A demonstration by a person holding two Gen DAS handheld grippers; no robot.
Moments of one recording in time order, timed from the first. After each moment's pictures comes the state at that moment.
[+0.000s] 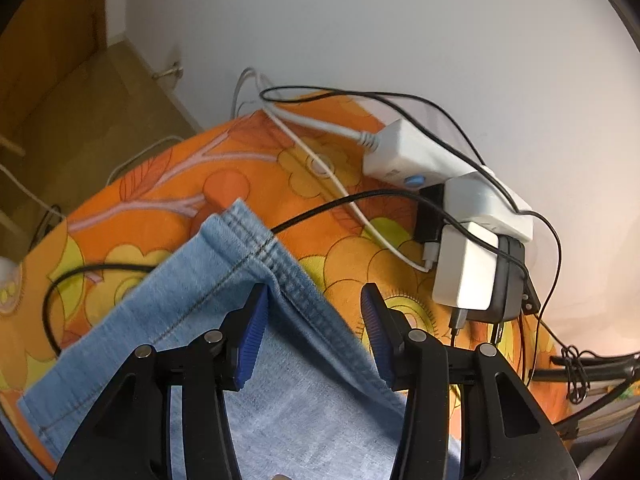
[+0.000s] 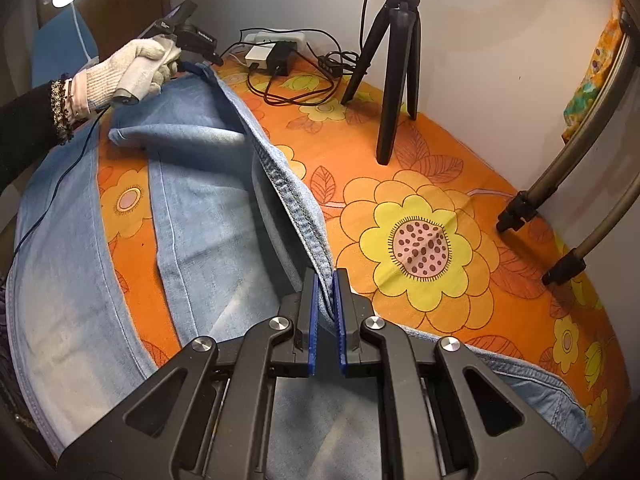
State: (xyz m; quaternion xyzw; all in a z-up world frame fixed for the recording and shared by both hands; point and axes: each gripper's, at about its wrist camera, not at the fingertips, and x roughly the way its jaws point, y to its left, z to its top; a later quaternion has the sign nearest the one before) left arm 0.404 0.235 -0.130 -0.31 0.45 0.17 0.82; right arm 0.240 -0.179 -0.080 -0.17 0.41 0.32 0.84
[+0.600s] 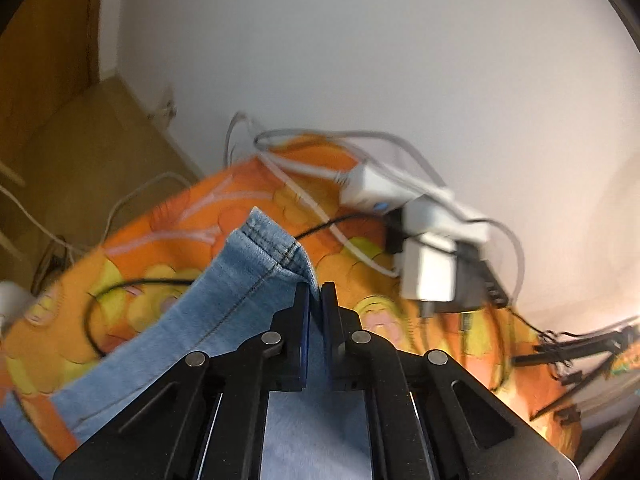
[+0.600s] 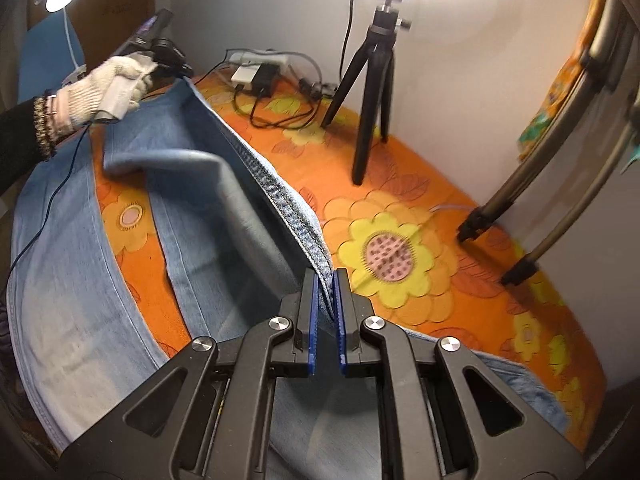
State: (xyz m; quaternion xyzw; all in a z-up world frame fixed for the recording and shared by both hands) left arm 0.361 0.230 -0.079 -0.27 0.40 0.15 0.87; right arm 0.216 -0.182 -0.036 -0.19 0.39 0.26 0.86
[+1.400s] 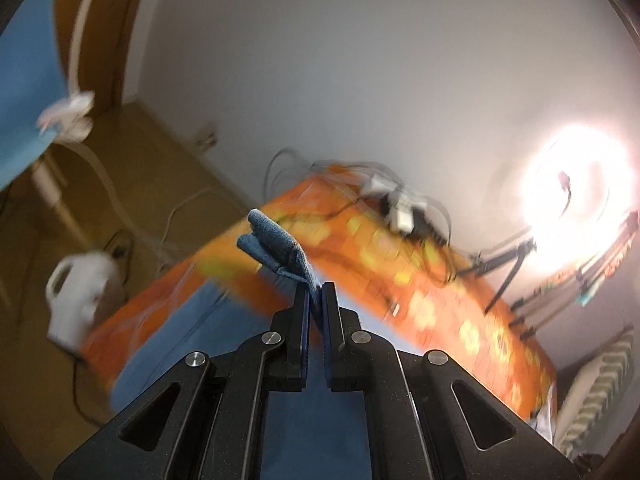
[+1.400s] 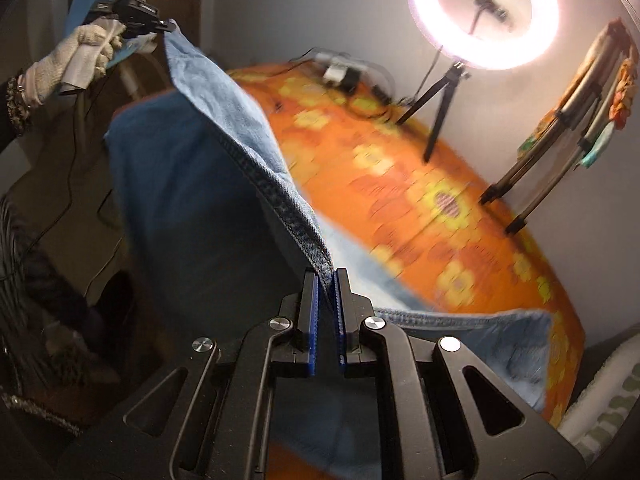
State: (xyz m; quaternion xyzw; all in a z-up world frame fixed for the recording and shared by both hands) left arm 0.065 0.277 -0.005 -0.28 0.34 0.10 0.89; right arm 0.005 -0.128 0.034 -0.23 0.41 0.28 0.84
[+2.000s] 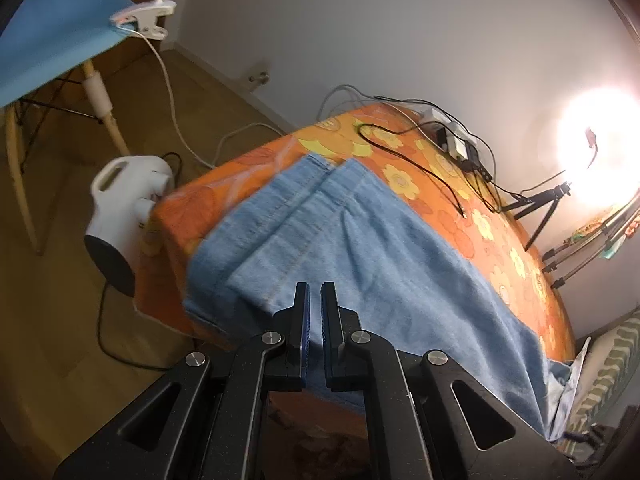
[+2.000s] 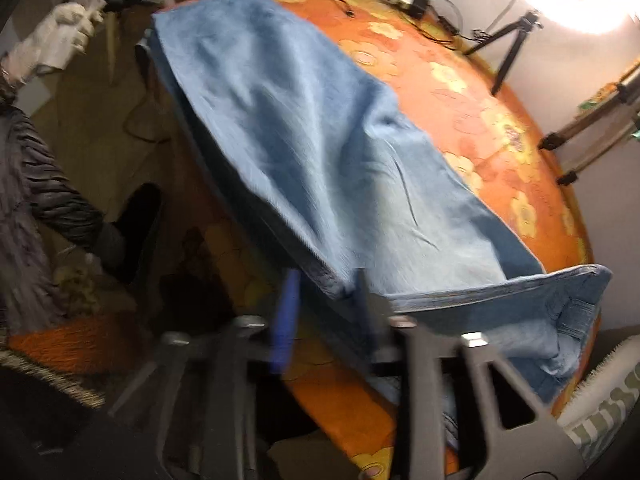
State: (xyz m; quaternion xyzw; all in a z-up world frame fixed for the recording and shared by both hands) left arm -0.029 0.293 -0.092 -0.30 0.40 0.12 0.86; right arm -0.051 -0.104 -0.021 -0.29 0.50 0.31 0.76
